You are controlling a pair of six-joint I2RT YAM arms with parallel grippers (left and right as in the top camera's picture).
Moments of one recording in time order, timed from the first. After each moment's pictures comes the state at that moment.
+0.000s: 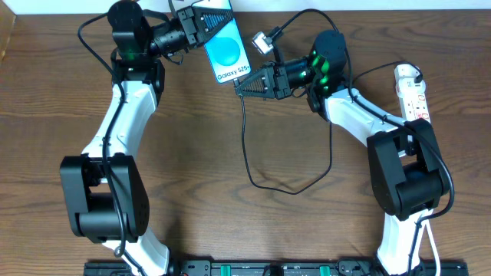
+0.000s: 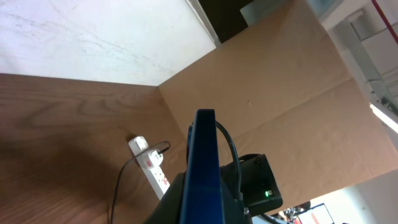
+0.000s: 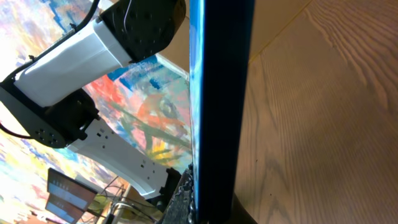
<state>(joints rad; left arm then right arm) -0.02 1.85 1.40 0.54 1.18 -1.08 0.37 2.07 1.36 0.88 -1.51 1.07</state>
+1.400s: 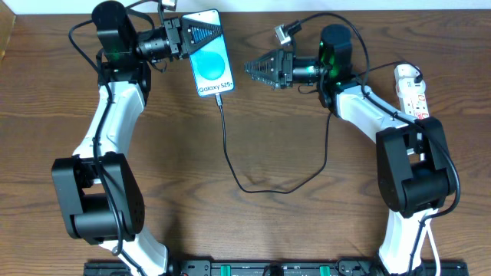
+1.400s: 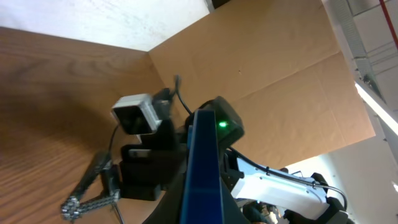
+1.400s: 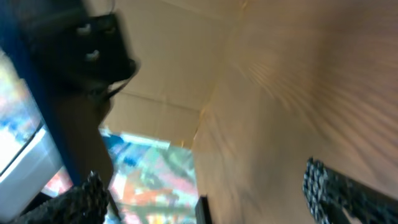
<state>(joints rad) 0.06 1.85 1.39 0.44 1.39 -1.03 0.30 2.07 1.36 0.49 -1.21 1.01</state>
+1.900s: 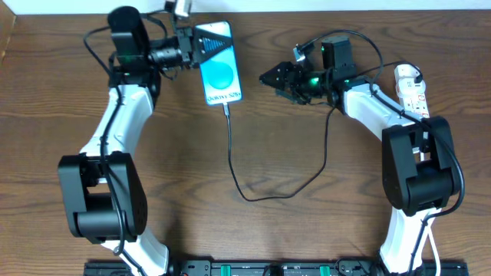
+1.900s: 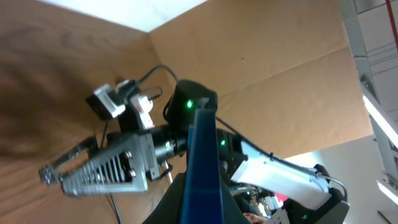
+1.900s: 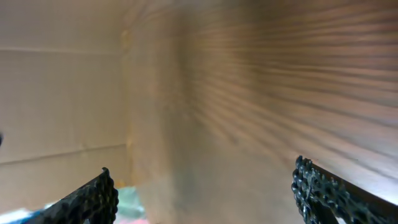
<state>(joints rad) 0.01 1.85 1.34 0.36 1.38 -0.98 0.25 2.07 1.36 -0.06 -0.87 0.73</state>
